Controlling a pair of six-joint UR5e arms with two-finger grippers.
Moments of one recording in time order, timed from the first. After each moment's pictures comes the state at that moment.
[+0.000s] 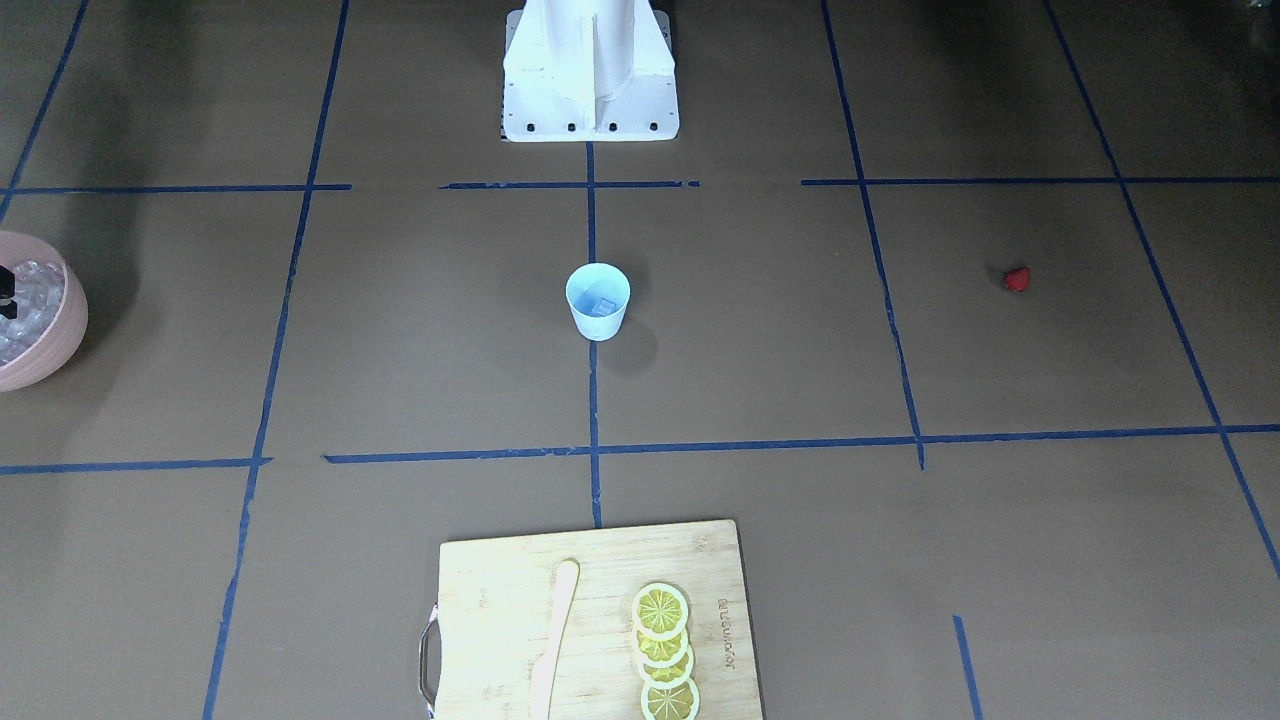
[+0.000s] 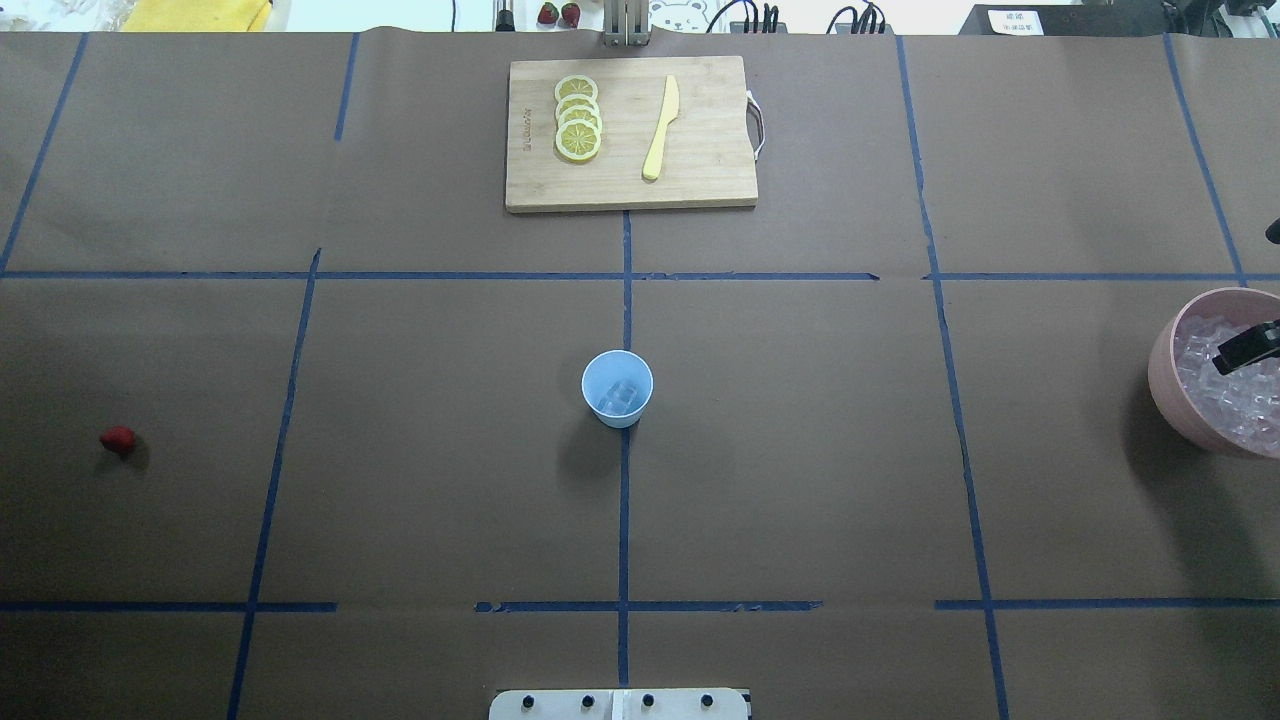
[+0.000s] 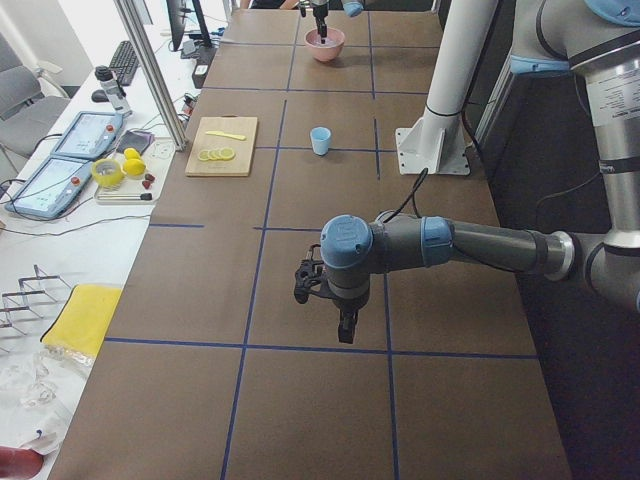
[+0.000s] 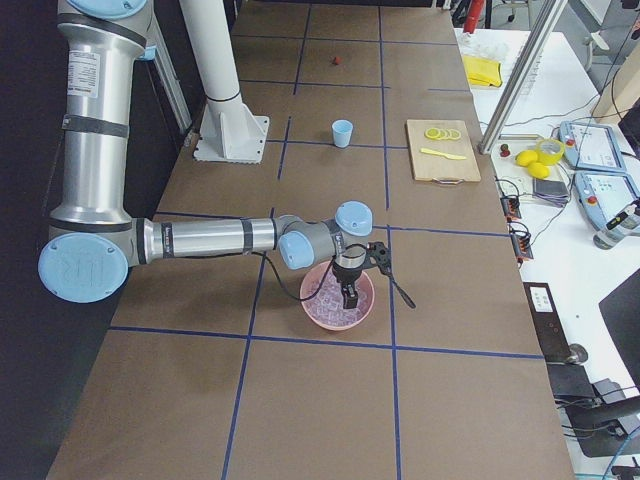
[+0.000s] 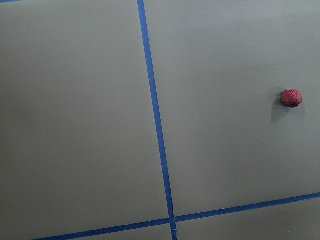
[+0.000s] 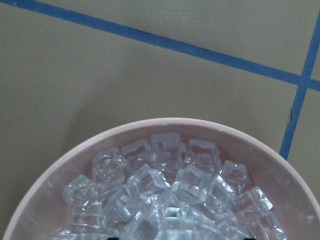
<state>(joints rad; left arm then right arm) -1.62 -1.25 -2.01 -1.29 -2.40 0.30 1.17 -1.69 1.70 -1.29 2.20 0.25</state>
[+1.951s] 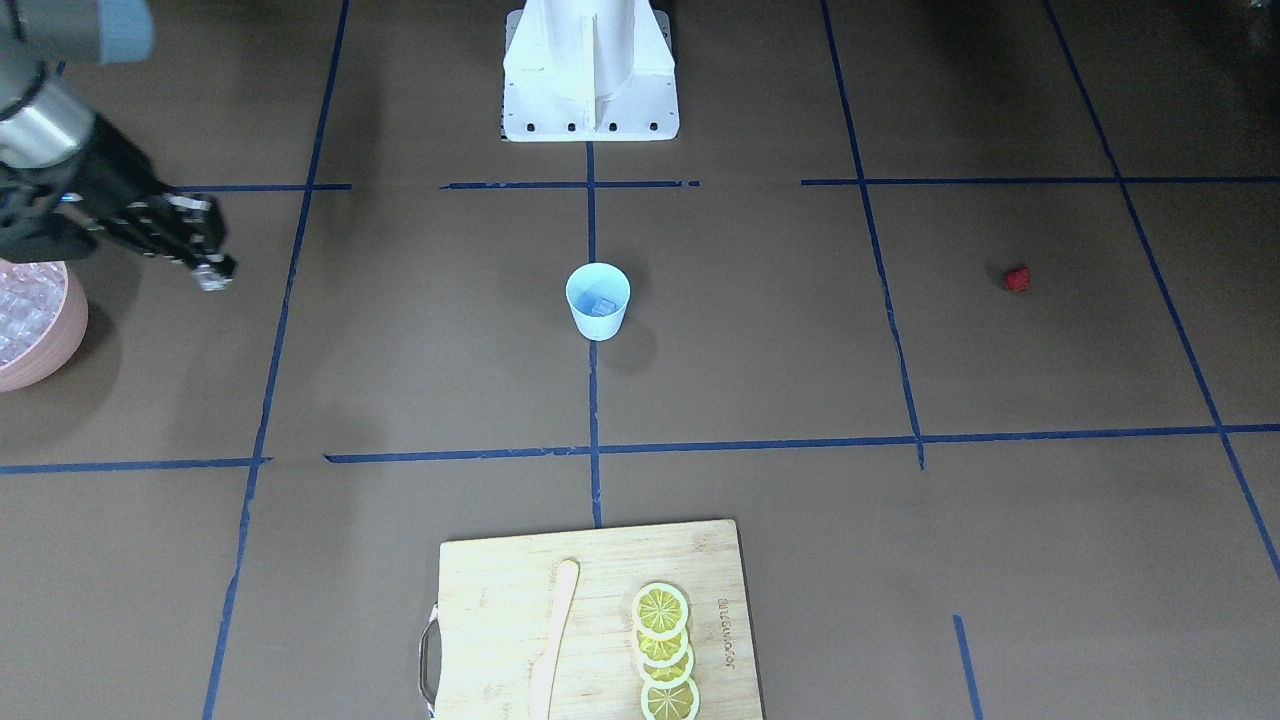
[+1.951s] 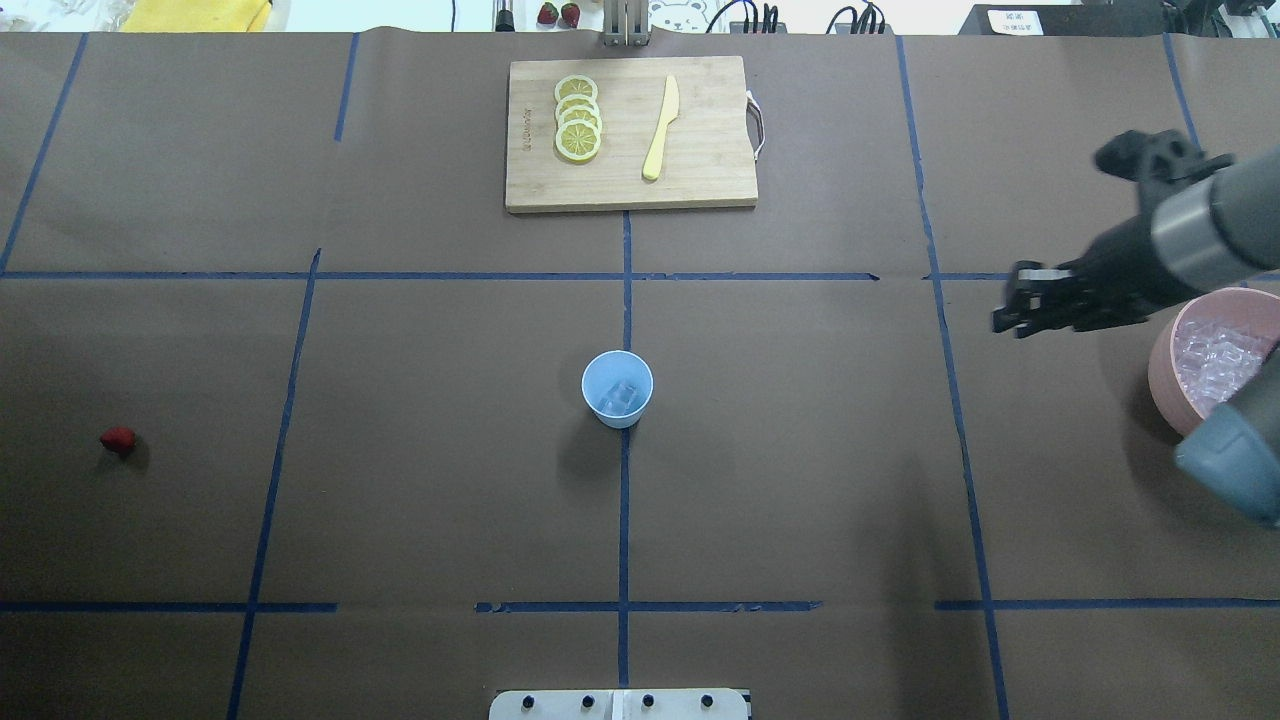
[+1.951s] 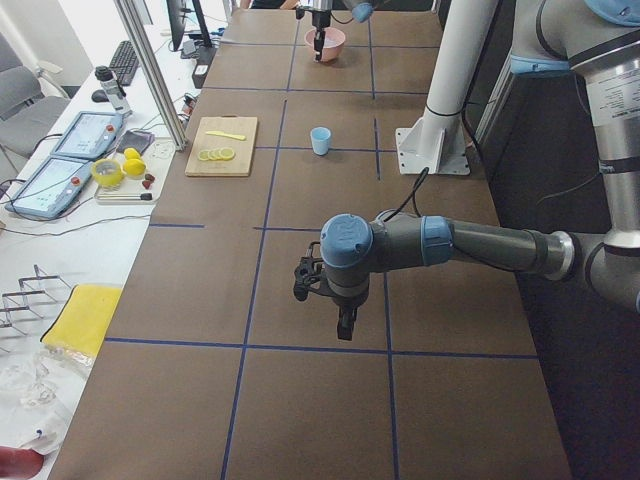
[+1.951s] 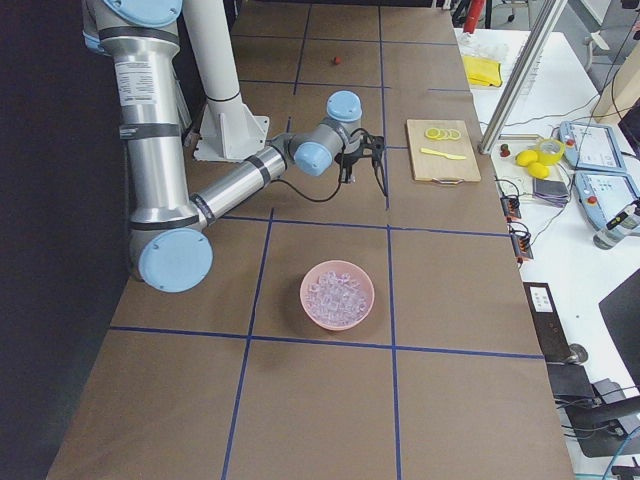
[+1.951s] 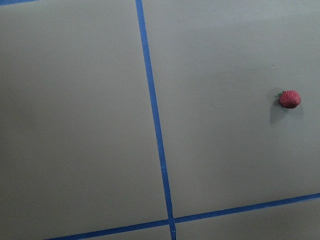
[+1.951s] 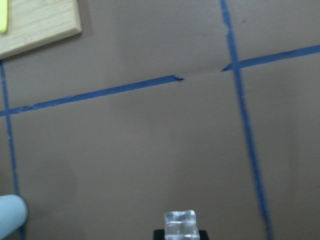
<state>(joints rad) -1.62 -1.25 -2.01 -1.29 -2.44 0.30 0.81 -1.38 2.02 -1.31 2.16 1.30</state>
